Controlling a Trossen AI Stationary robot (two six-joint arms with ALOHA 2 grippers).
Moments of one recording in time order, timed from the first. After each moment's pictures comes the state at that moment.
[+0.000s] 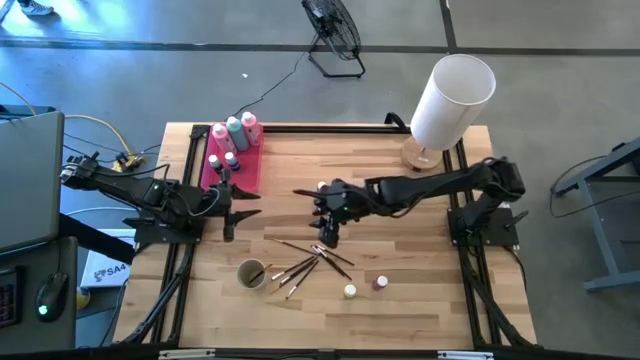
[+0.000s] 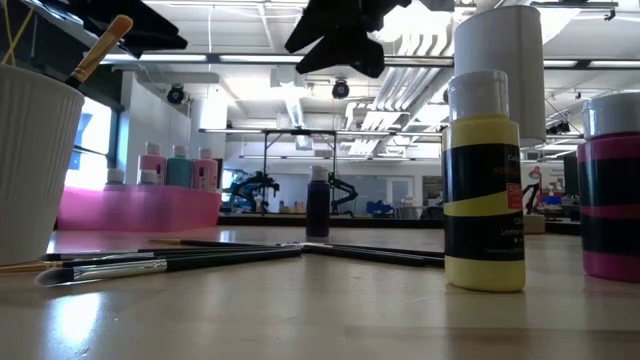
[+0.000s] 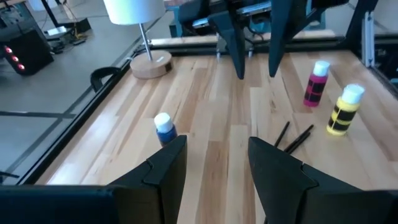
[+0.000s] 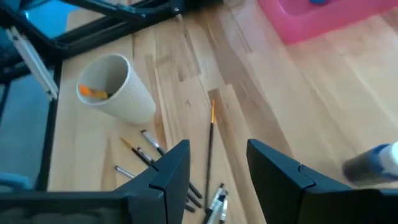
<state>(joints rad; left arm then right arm) -0.30 0.58 0.55 -0.26 -0.48 -0.05 0.10 1.73 1.42 -0.39 0.05 0.44</state>
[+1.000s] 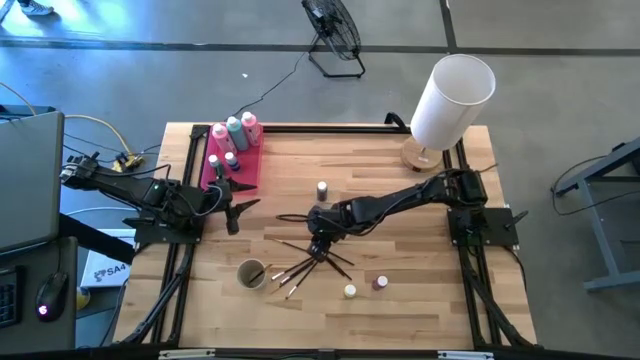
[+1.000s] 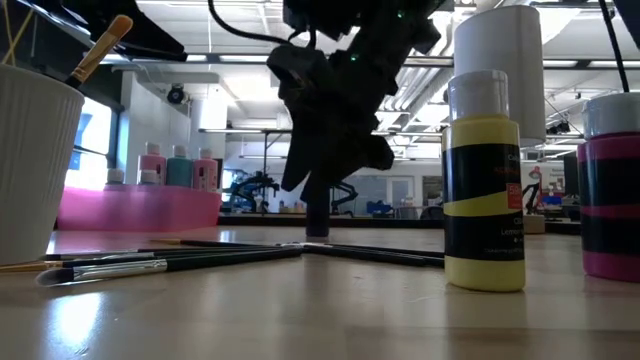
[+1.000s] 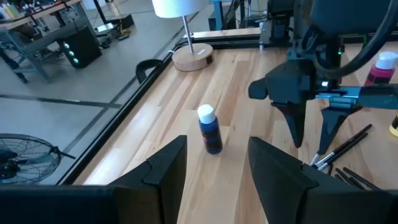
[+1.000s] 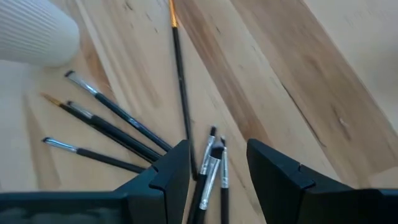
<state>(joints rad) -0.30 0.58 0.55 -0.29 -0.65 -0.05 0.12 2.01 1.42 -0.42 -0.01 0.68</state>
